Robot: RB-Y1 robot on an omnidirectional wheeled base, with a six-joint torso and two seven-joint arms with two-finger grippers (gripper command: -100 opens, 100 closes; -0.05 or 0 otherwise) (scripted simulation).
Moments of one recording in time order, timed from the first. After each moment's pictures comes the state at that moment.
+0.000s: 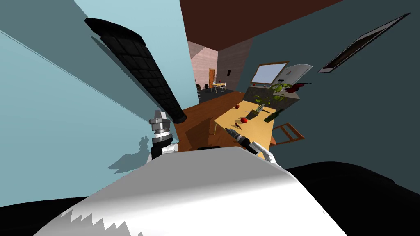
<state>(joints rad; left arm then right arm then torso) 0.50 0.00 0.06 -2.26 -0.02 -0.47 -0.05 0.51 -0.71 0.18 -1.81 0.46 -0.34 -0.05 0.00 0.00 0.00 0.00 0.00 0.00</state>
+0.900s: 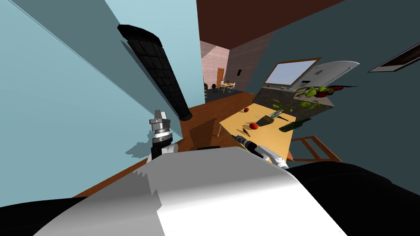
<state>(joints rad) 0.50 0.00 0.06 -2.26 -0.02 -0.47 -0.05 0.54 -0.84 0.21 -1.62 0.63 -0.21 -0.09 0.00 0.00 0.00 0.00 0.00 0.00</state>
